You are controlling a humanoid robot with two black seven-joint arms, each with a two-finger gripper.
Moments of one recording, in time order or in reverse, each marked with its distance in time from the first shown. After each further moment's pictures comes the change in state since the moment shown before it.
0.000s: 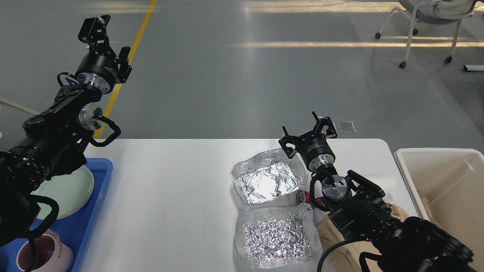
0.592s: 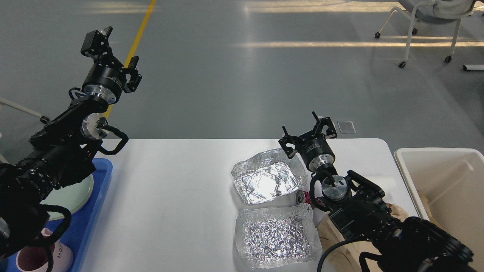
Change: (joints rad) left arm 0.059 -0.020 -0.161 -0.010 0.001 -0.090 0.015; right arm 0.000 0.000 0.000 0.000 0.000 0.000 0.000
